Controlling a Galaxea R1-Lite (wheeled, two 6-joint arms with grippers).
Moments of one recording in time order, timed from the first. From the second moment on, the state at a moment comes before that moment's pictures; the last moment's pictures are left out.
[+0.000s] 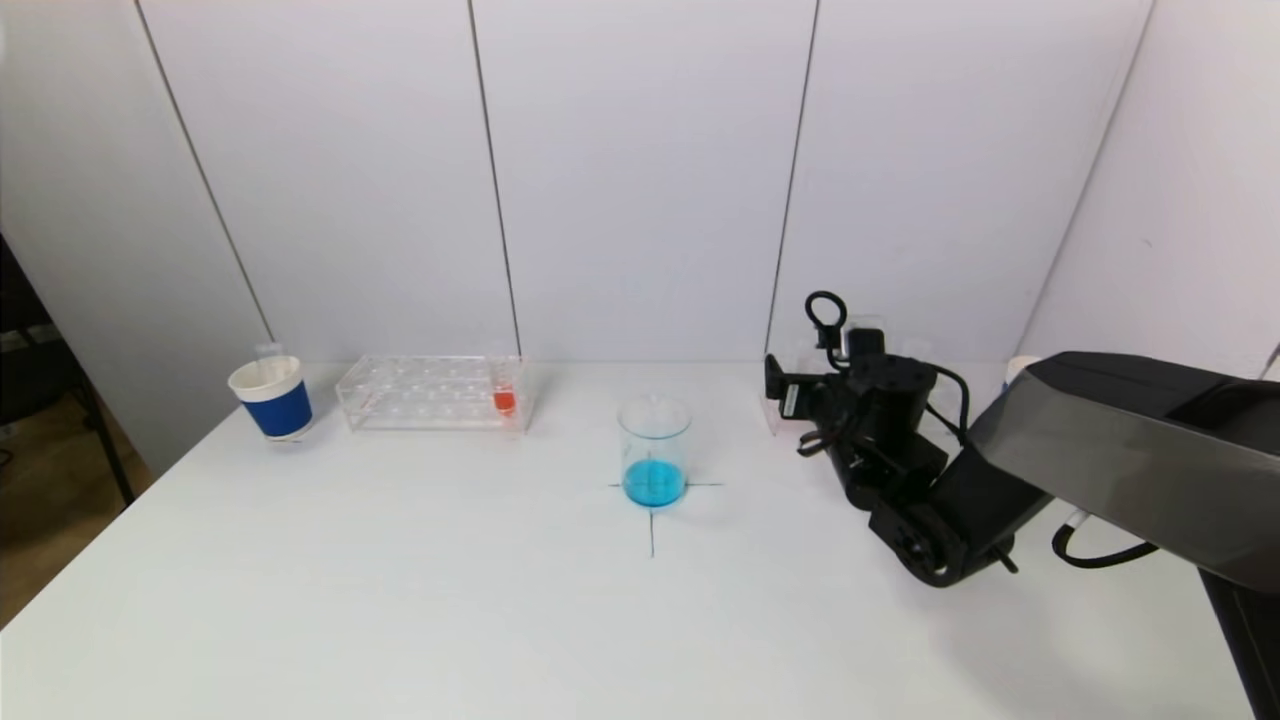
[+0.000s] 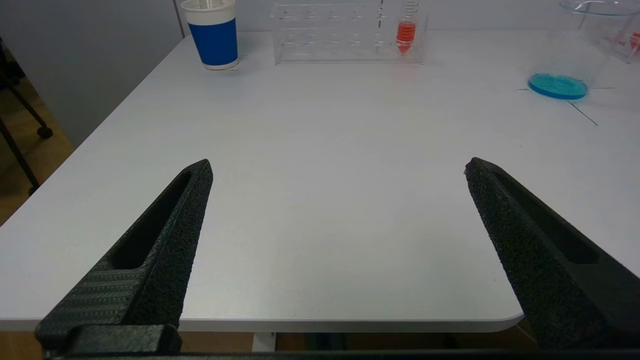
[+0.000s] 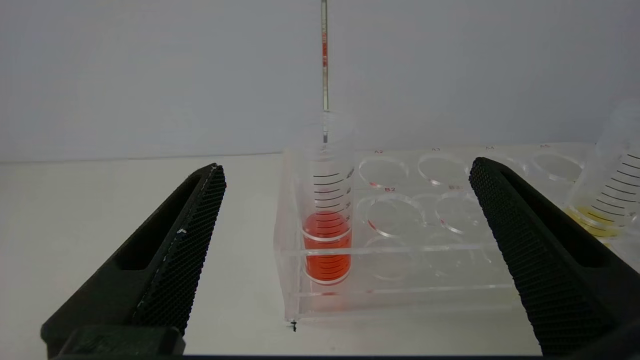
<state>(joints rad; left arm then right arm) 0.00 0.00 0.00 0.00 0.00 -0.01 0.40 2.37 -1.00 -1.33 -0.45 0.05</state>
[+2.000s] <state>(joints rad) 0.00 0.00 0.00 0.00 0.00 -0.01 0.38 2.51 -1.23 -1.27 -0.43 0.04</state>
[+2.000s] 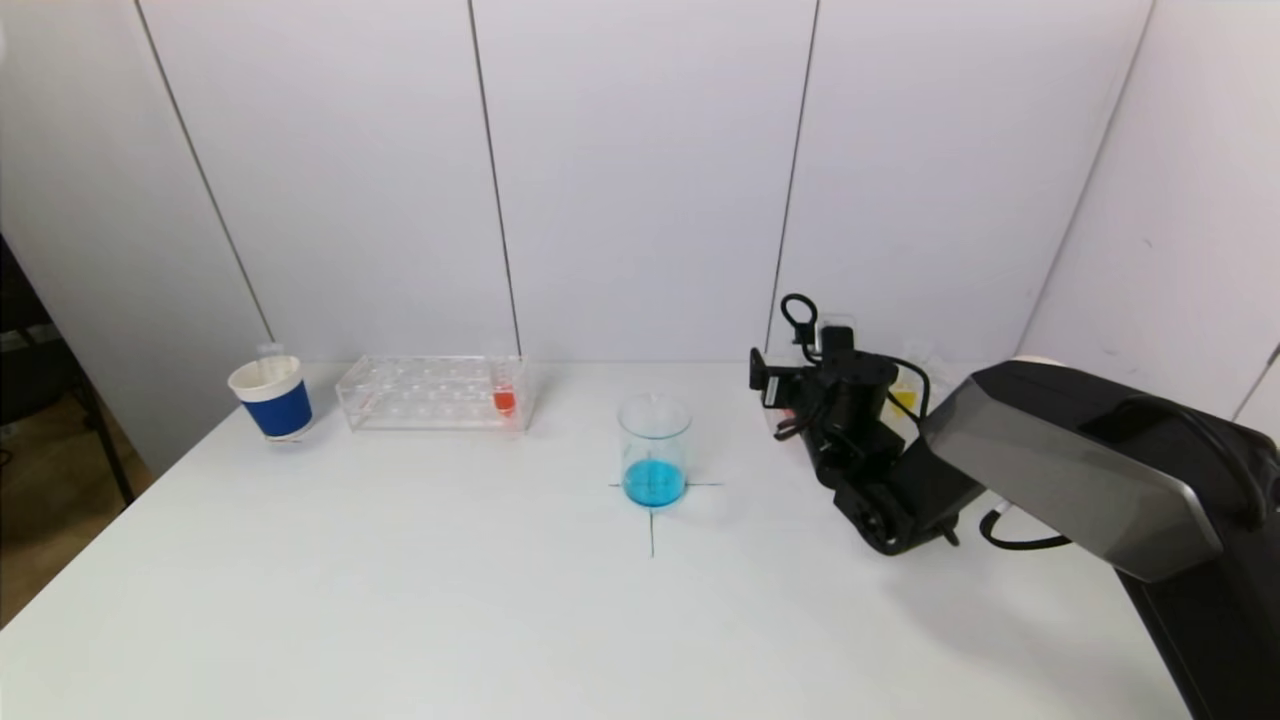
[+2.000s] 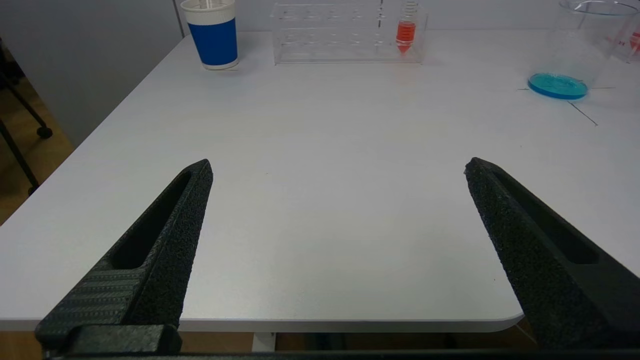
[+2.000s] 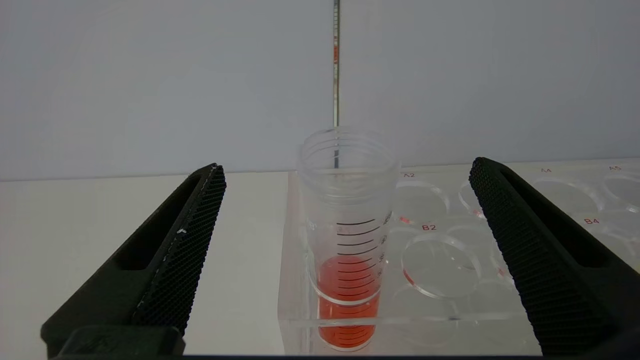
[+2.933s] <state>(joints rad) 0.00 0.00 0.00 0.00 0.00 -0.01 0.38 2.55 -1.30 -1.22 -0.43 0.04</state>
